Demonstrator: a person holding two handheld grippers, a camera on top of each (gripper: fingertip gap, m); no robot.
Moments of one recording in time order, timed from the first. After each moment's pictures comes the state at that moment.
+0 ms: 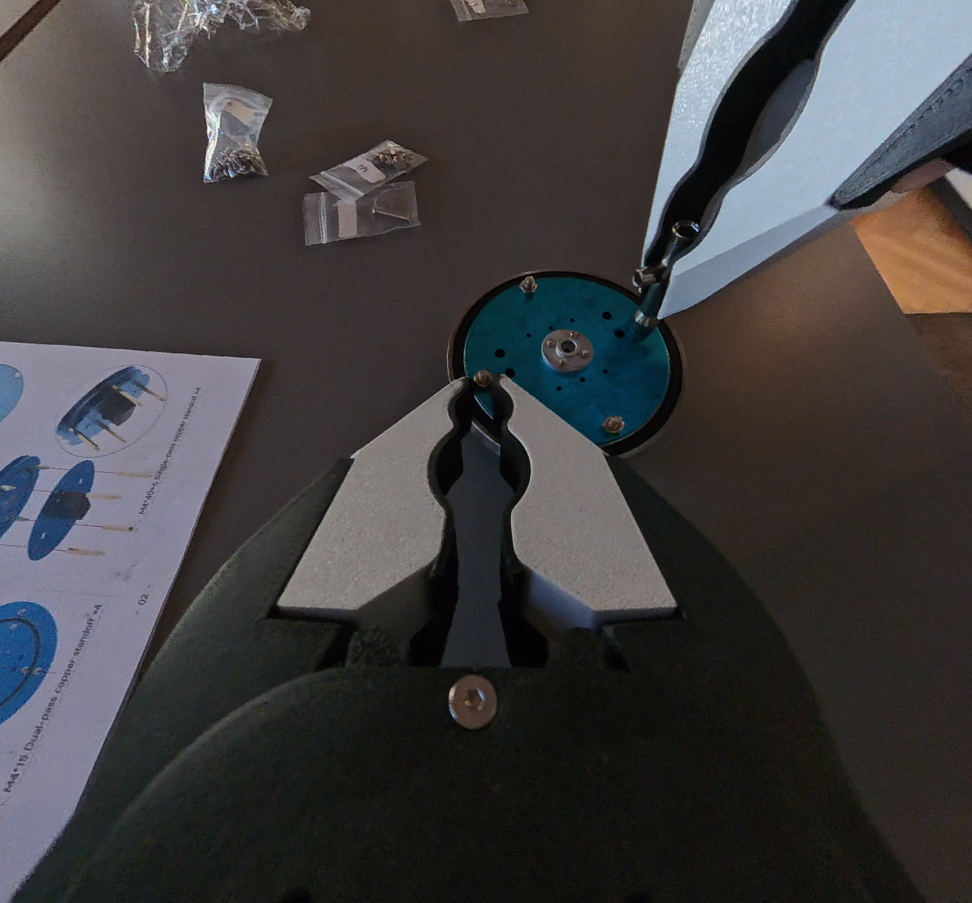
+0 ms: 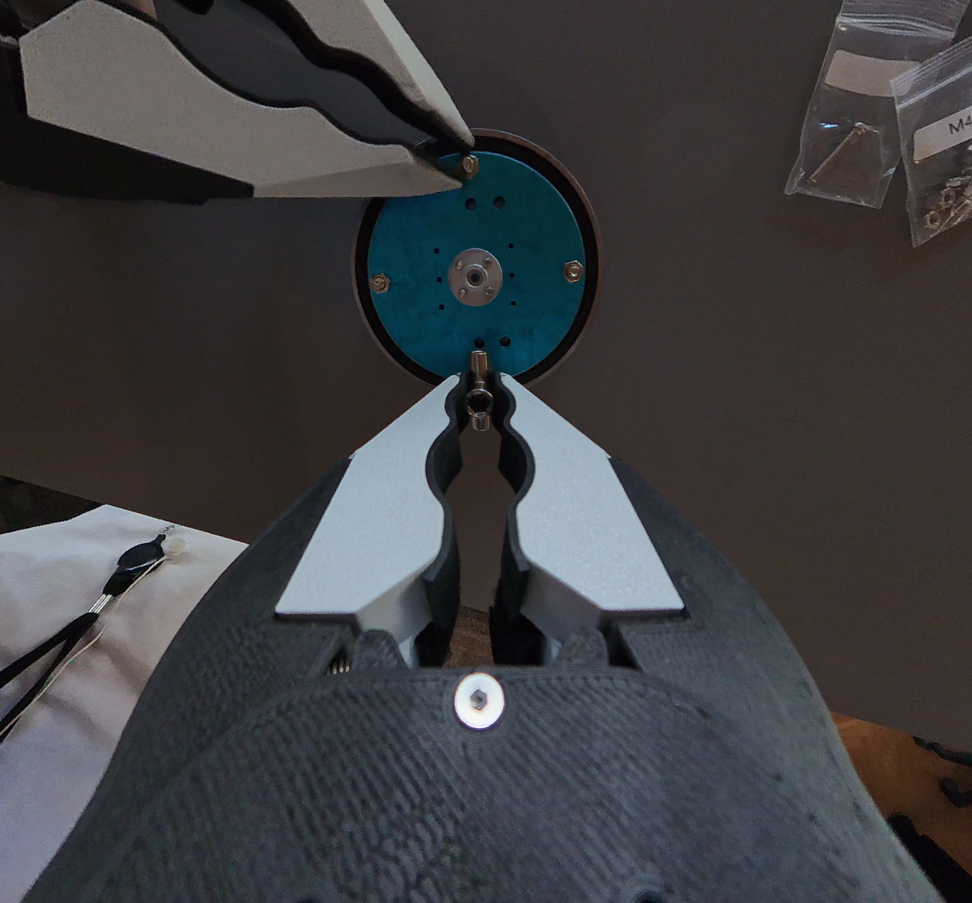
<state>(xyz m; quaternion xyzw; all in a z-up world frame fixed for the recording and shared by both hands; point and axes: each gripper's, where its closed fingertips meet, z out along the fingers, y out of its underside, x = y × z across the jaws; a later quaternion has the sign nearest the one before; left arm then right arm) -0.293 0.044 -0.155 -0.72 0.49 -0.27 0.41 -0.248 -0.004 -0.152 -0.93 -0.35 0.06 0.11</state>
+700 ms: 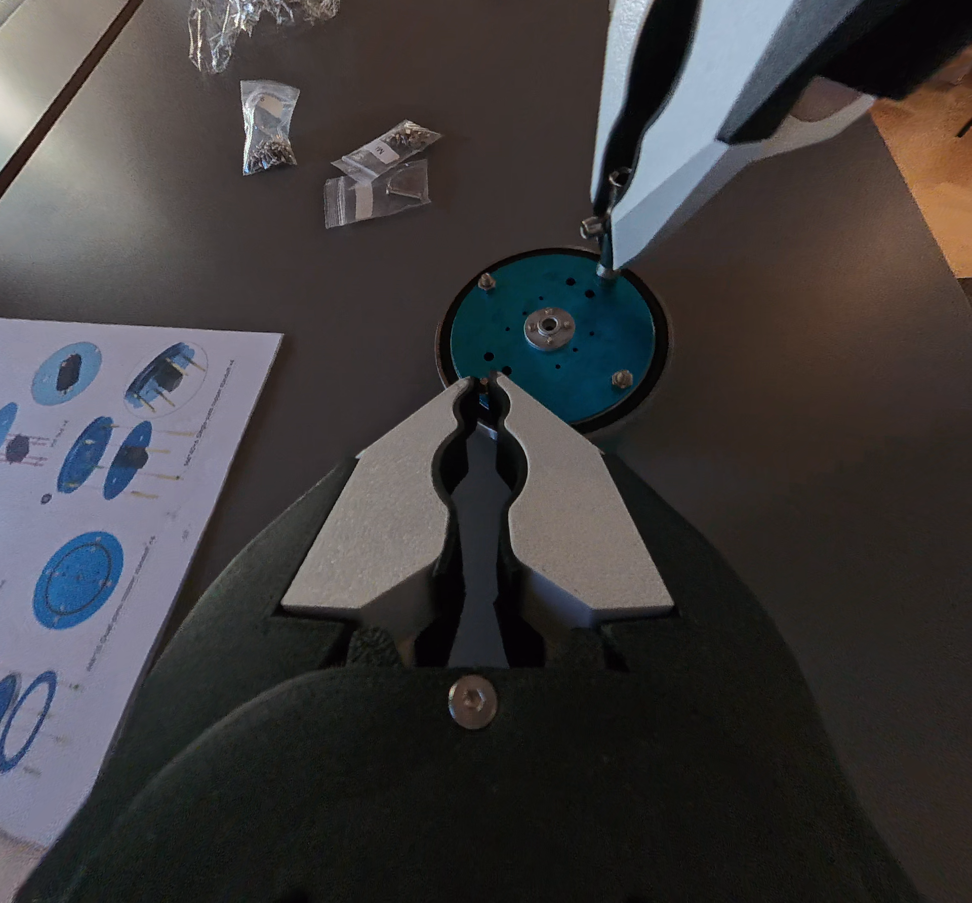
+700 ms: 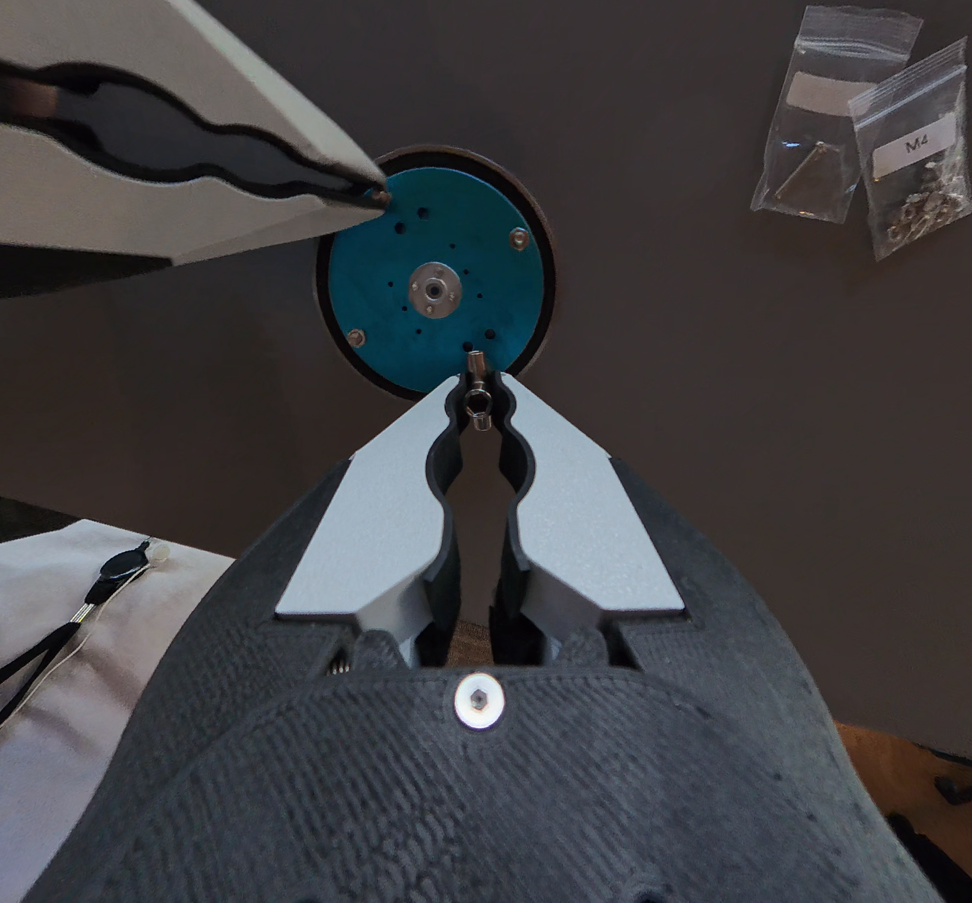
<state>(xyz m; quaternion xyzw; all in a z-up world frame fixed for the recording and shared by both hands) -0.305 0.031 -0.153 -0.72 0.49 -0.20 0.44 -0.244 0.007 -0.152 -0.93 -0.35 0.05 0.11</state>
